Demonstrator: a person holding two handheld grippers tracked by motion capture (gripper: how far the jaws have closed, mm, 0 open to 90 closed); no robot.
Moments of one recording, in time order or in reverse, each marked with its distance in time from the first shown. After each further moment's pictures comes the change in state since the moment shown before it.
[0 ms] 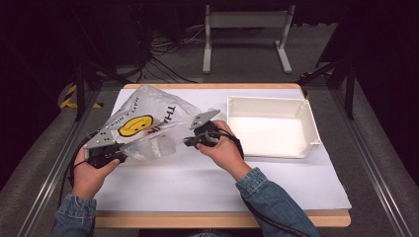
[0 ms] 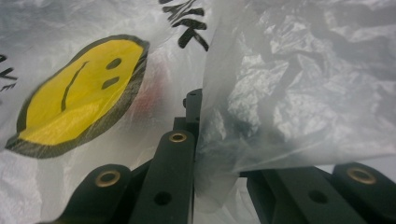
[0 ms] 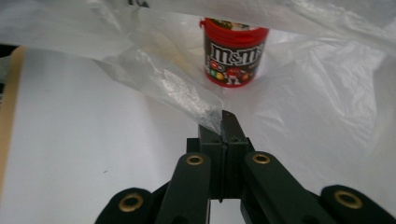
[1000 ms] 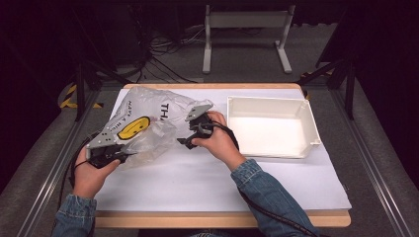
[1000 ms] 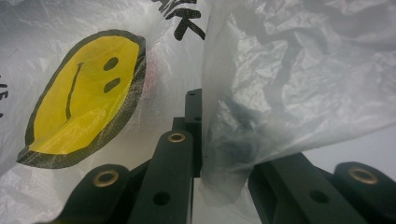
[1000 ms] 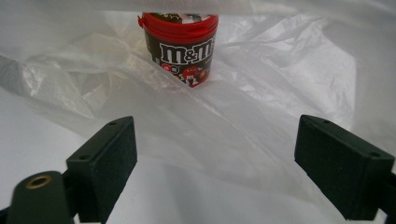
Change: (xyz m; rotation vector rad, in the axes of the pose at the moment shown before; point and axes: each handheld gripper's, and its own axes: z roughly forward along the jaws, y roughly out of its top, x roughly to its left) left arm 0.005 -0.008 0.006 0.034 0.009 -0.023; right arm -0.036 0.004 0.040 -0.006 -0.120 -0.036
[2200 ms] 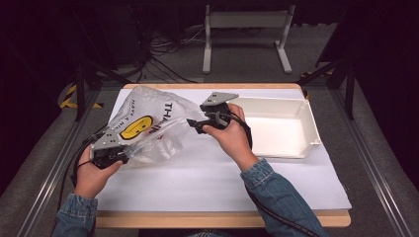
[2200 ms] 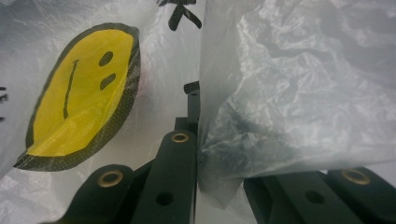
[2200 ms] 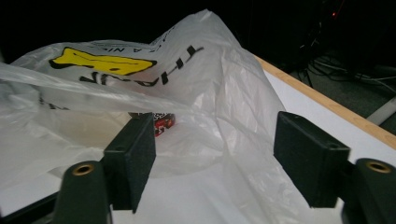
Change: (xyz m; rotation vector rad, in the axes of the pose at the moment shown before) left arm -0.004 0.005 0.006 0.025 -0.003 0.063; right arm -0.004 0.015 -0.079 -0.180 -0.145 0.160
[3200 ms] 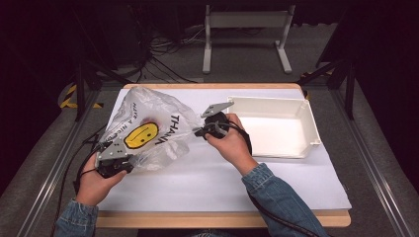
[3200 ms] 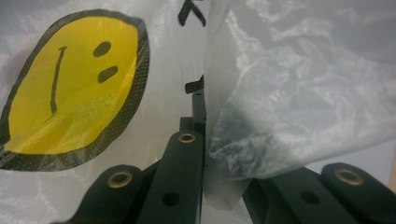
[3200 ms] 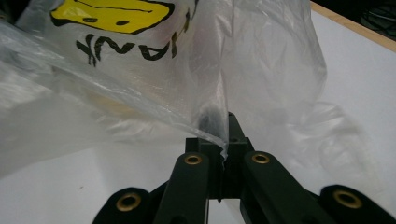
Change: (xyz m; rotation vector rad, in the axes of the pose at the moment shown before) left arm -0.026 -0.002 0.000 0.041 -0.059 0.079; right arm 0.010 -0.023 0.006 0.172 0.138 0.033
